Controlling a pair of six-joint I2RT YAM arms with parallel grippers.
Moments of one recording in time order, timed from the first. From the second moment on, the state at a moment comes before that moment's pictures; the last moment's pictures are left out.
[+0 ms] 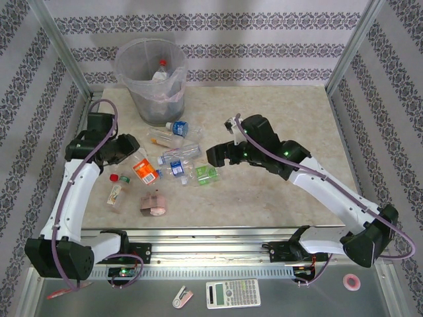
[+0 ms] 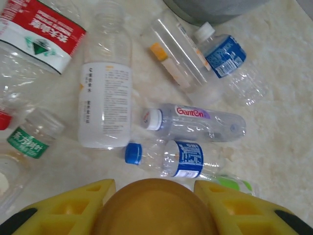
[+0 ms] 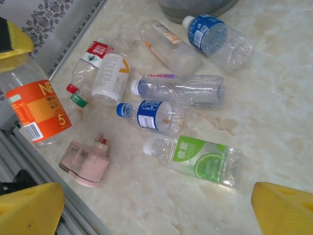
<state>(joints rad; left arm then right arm) 0.00 1.17 1.22 -1.00 0.13 -0.64 0.69 1.25 1.23 -0.66 -0.20 0.39</state>
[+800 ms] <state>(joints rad) 0.13 2.17 2.85 -0.95 0.23 -0.80 0.64 1.27 1.22 -0.65 -0.30 0.39</state>
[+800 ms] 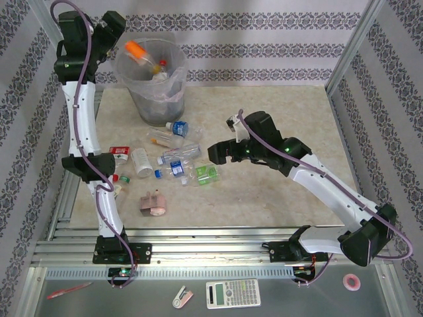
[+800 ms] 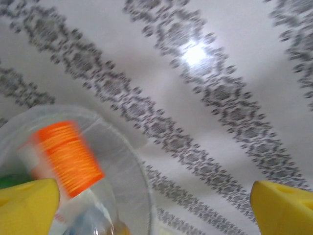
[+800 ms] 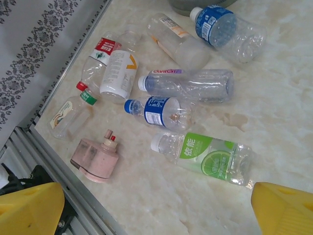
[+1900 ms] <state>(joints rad) 0.14 0.98 1.51 -0.87 0.44 -0.49 0.67 1.73 1.40 -0.91 -0.25 0.25</state>
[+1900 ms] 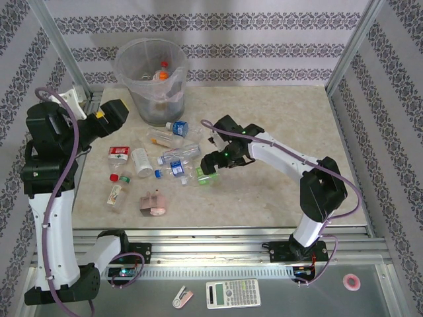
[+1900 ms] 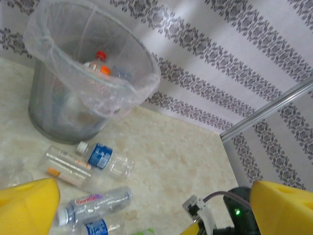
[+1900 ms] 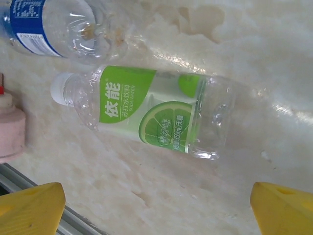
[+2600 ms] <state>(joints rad) 0.11 0.93 1.38 -0.96 0.45 -0.45 0.78 1.95 1.54 -0.92 -0.10 -0.44</state>
